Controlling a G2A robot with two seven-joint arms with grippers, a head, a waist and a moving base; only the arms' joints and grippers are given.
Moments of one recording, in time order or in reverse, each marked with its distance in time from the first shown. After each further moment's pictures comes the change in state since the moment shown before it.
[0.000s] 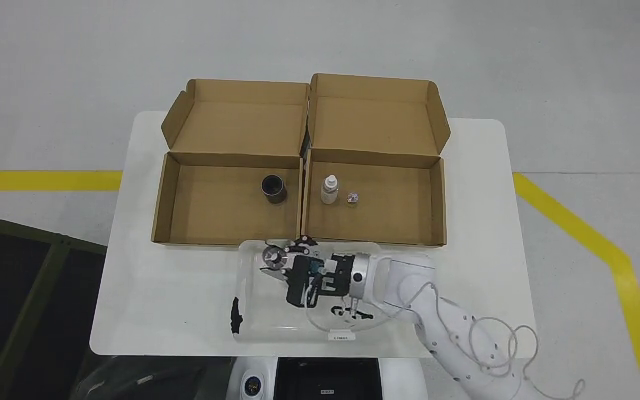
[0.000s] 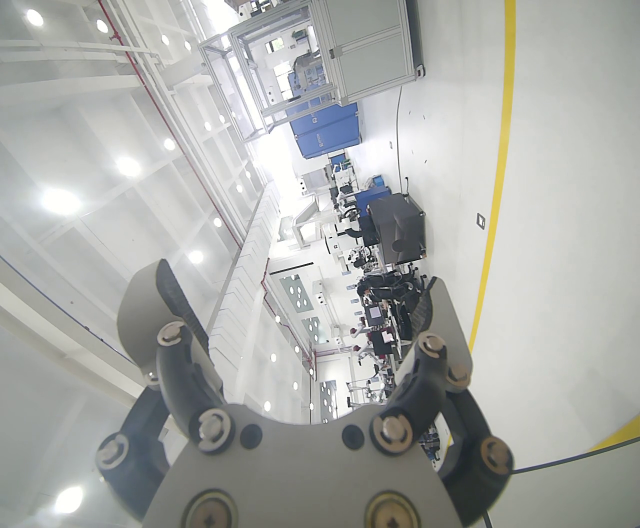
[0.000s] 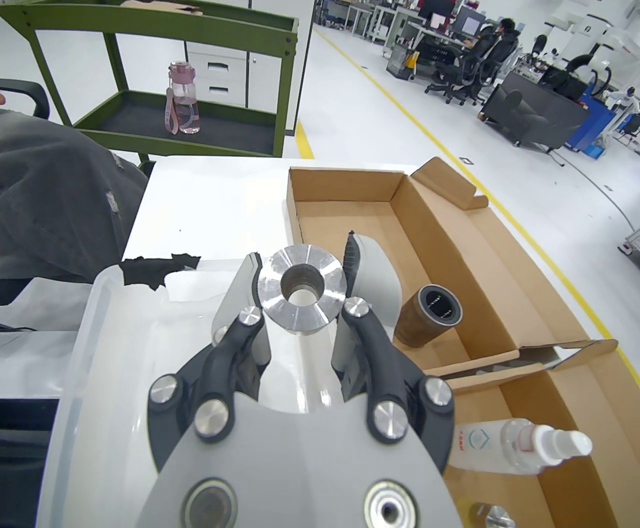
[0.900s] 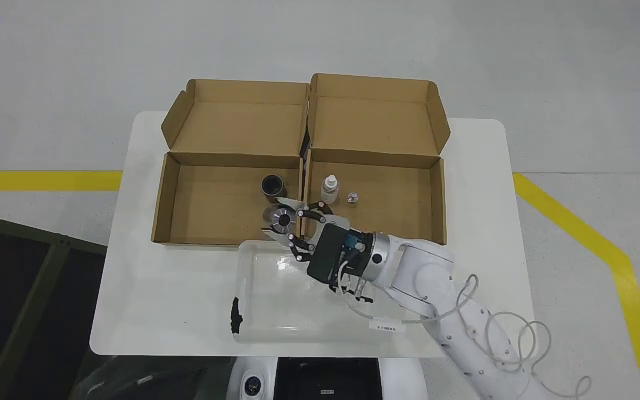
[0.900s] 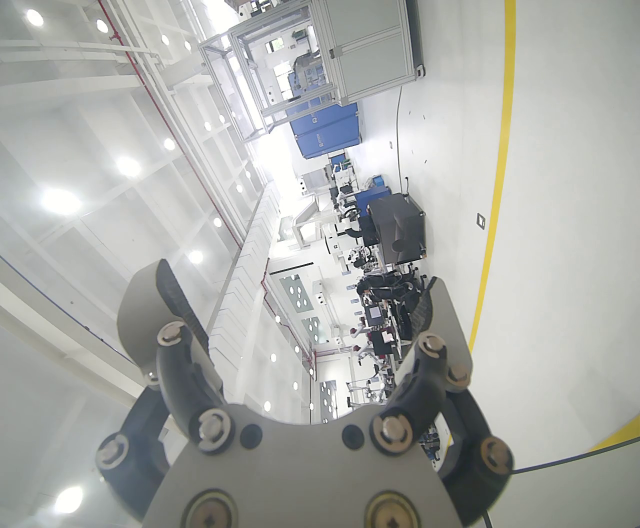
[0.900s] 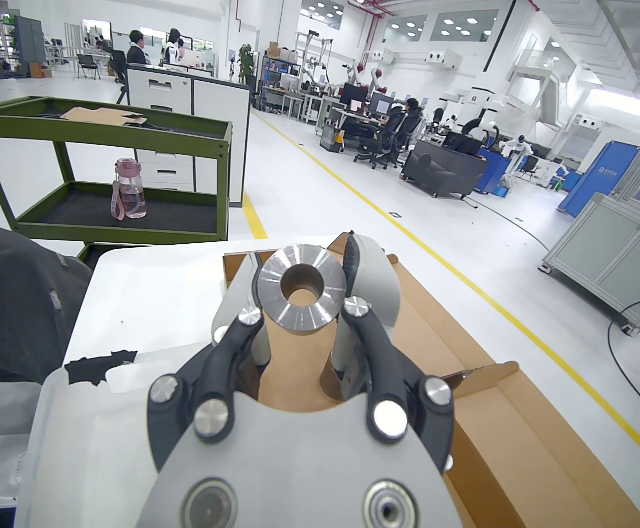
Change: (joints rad) left arm 0.000 0.000 0.000 0.000 0.000 0.000 0.000; right arm 0.027 -0.005 0.052 -0.065 0.067 0.139 -0.116
